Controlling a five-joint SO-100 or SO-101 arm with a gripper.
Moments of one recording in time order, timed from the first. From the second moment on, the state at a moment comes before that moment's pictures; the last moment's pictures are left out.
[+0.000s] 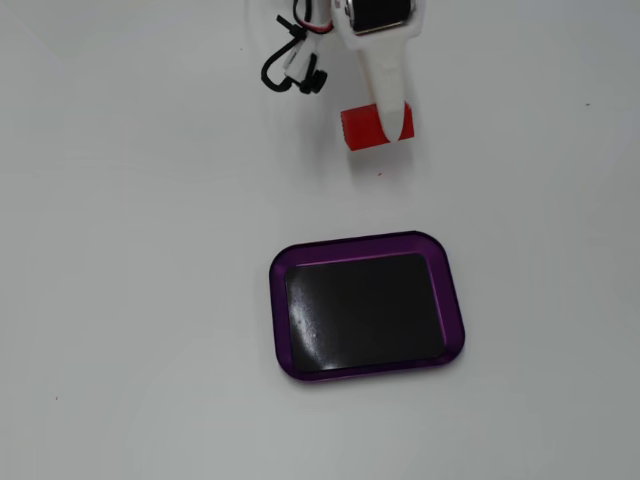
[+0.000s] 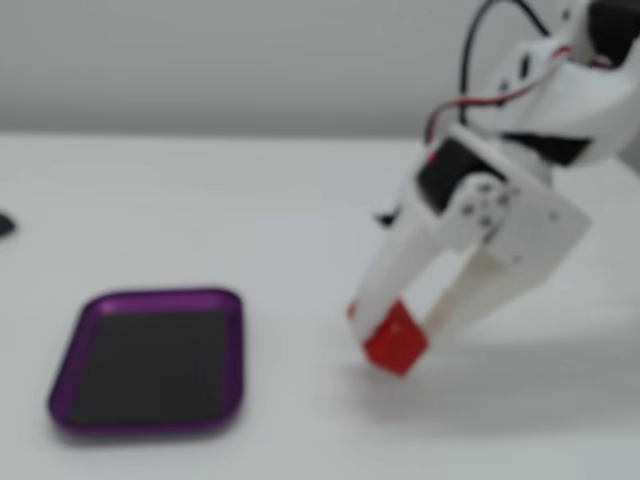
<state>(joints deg) -9.5 123.4 135.7 46.5 -9.8</state>
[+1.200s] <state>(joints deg) -3.4 114.7 133.6 47.0 -10.0</state>
